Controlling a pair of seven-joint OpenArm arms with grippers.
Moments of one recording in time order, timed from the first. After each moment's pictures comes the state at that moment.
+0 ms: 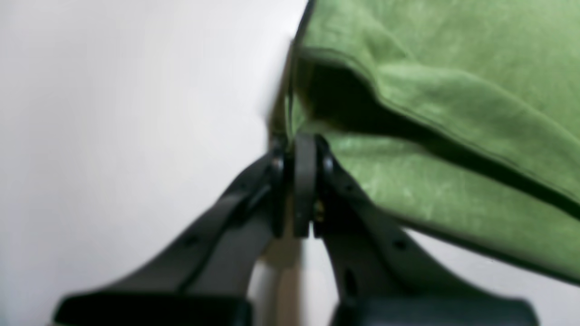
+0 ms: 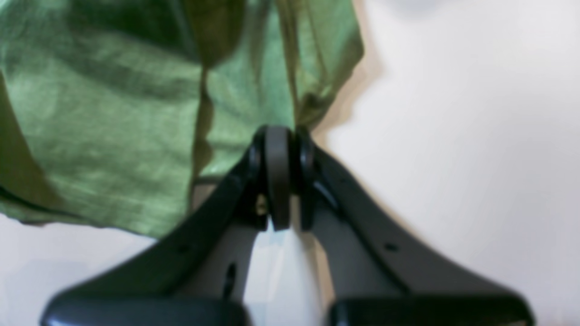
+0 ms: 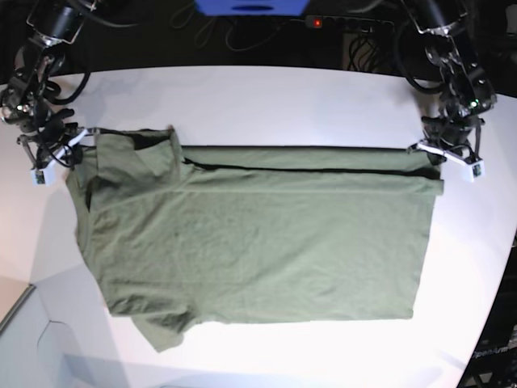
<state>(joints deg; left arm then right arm) 7.8 -8.3 -31.2 82.7 -17.5 -14.7 37.9 -5.5 12.4 35.4 79.7 8.7 39.4 -40.9</state>
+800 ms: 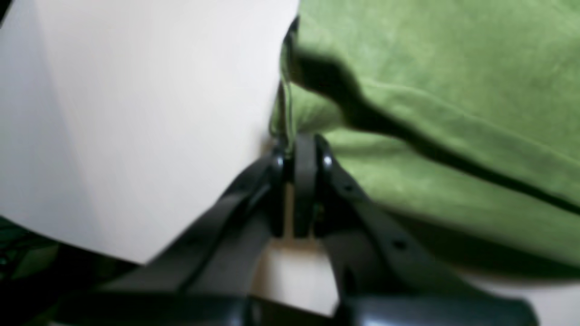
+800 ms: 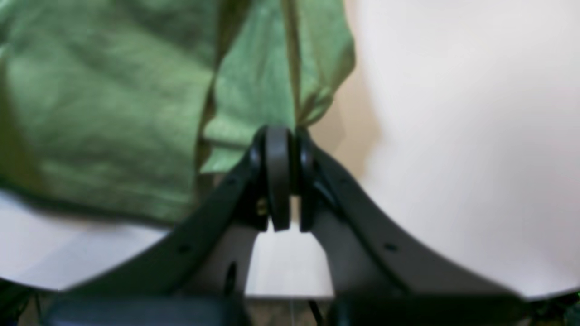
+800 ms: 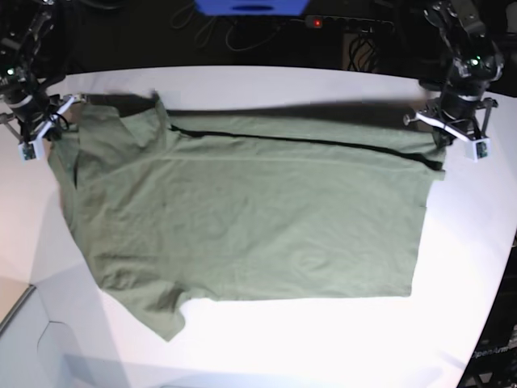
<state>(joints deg) 21.8 -4.3 -31.1 109.5 -17.0 -14.6 43.7 -18.1 11.9 37.7 99.8 7.4 39.4 -43.9</state>
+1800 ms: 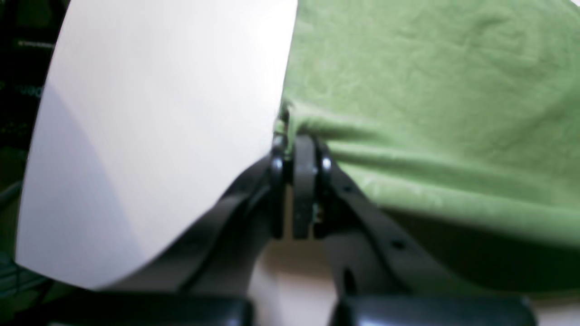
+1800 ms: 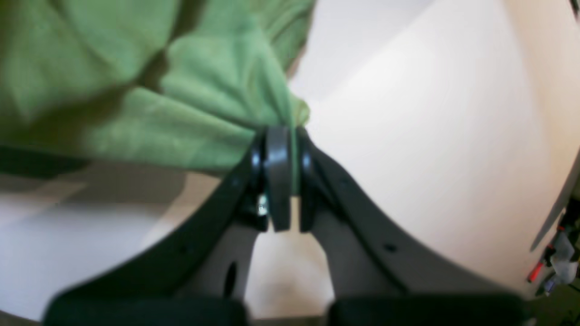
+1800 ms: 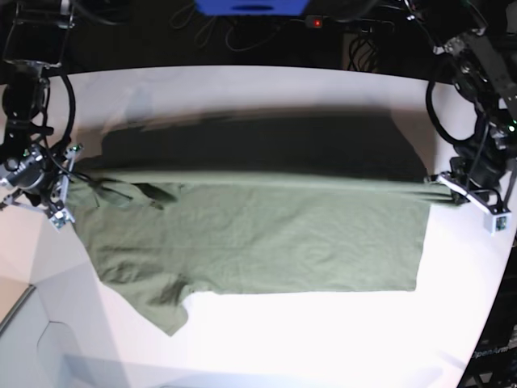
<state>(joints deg) 1.1 -11.3 -30.8 112.5 -17.6 -14.8 71.7 0.9 22.3 15.6 96.7 -5.9 40.1 -61.3</state>
